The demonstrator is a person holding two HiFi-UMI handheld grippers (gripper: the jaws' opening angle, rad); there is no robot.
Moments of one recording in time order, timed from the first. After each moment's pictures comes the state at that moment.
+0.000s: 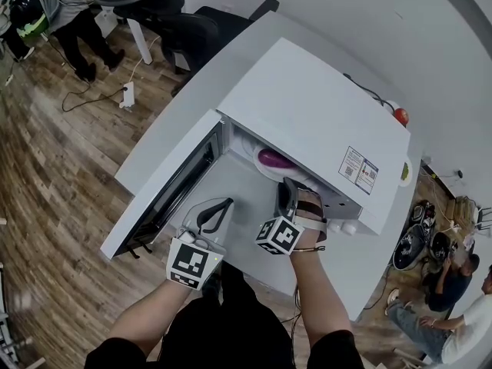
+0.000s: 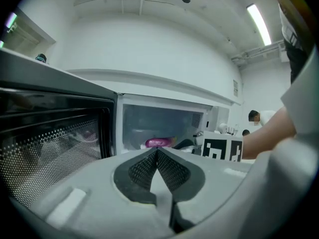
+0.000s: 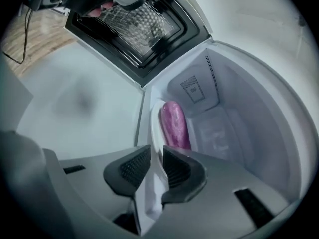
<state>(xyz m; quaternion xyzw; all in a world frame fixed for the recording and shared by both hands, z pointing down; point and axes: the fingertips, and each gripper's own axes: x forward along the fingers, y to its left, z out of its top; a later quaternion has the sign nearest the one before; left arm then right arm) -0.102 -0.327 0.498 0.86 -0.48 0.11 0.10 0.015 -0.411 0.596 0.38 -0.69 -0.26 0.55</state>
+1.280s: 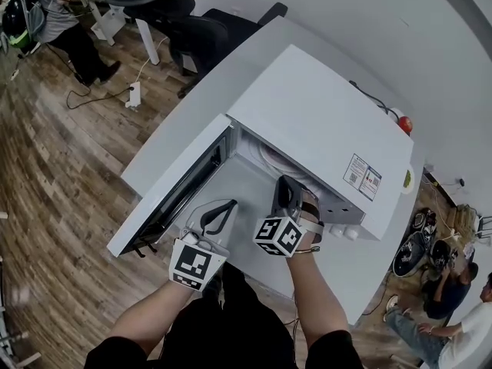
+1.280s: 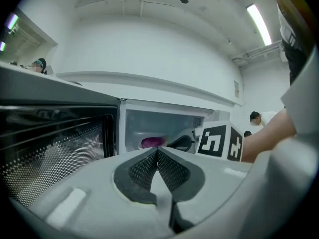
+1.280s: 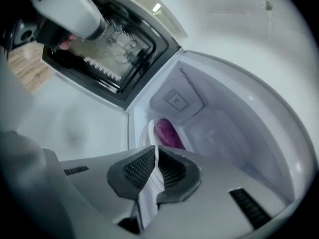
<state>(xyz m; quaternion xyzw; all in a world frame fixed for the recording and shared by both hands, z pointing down) -0.109 -0.329 0.486 0.86 -0.49 0.10 0.10 -0.013 -0.422 0.559 0.44 -0.74 -0.20 0.46</state>
